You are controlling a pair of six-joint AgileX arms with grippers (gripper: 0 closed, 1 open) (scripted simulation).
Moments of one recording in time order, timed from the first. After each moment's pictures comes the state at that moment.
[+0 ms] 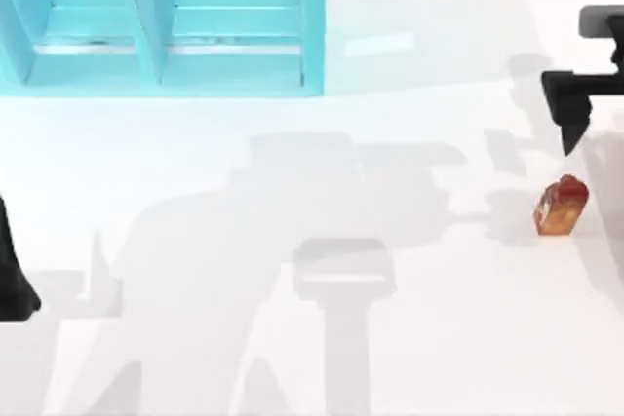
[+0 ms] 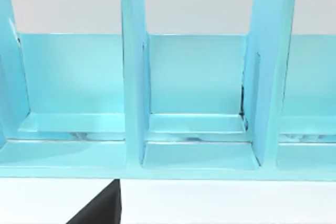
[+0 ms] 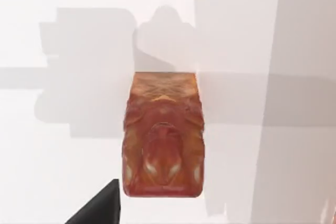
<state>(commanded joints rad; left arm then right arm) 0.00 0.00 0.00 0.00 0.00 0.00 0.11 2.02 1.69 -1.25 0.00 0.12</state>
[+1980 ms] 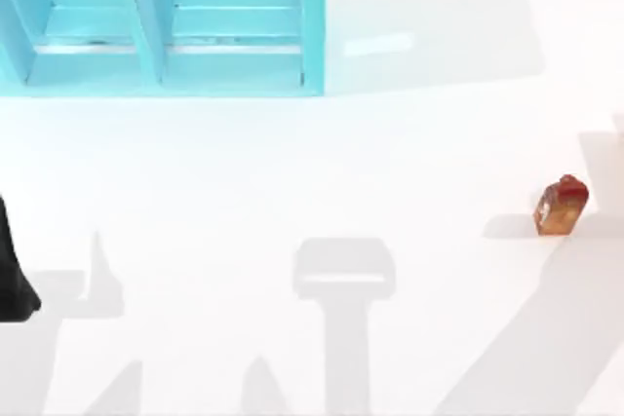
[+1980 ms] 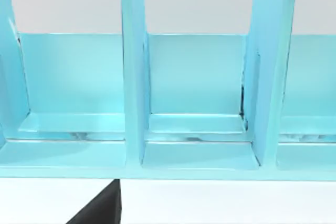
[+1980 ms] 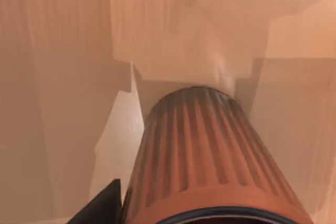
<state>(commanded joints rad) 0.00 0.00 0.00 0.00 0.00 0.00 -0.50 2.11 1.60 -1.06 0.01 -0.48</state>
